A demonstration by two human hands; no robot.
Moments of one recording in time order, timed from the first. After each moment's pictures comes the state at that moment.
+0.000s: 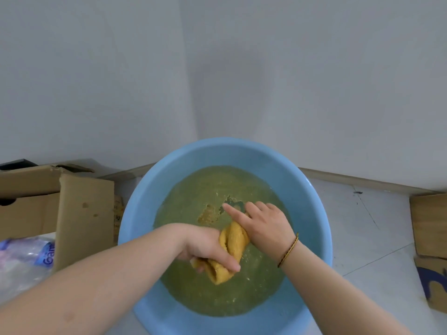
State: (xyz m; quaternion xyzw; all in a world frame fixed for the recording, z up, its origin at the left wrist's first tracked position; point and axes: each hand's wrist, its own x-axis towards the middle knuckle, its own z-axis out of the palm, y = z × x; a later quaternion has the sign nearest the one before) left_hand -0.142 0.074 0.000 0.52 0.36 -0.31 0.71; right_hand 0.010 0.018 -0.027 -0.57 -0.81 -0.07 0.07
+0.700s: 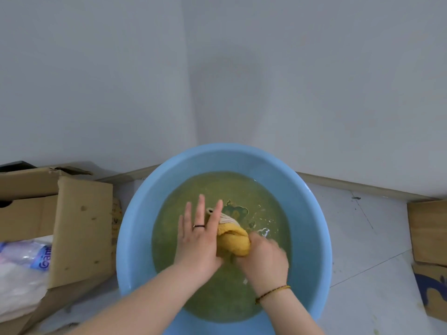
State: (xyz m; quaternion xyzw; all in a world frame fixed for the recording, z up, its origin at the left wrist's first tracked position) left_hand -0.144 0.045 -0.008 0.78 0.54 -0.11 0.30; right_hand -0.029 -0.007 -0.016 -0.84 -0.51 0.19 -0.01
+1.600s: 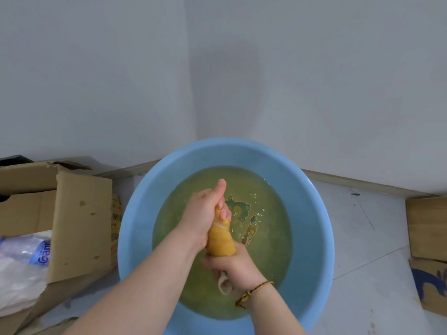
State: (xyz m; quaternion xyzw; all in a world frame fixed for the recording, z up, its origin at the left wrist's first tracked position) left_hand -0.127 0.080 0.012 0.30 0.52 0.27 0.75; right_hand -0.069 -0.007 -0.012 -0.61 -0.14 0.69 0.36
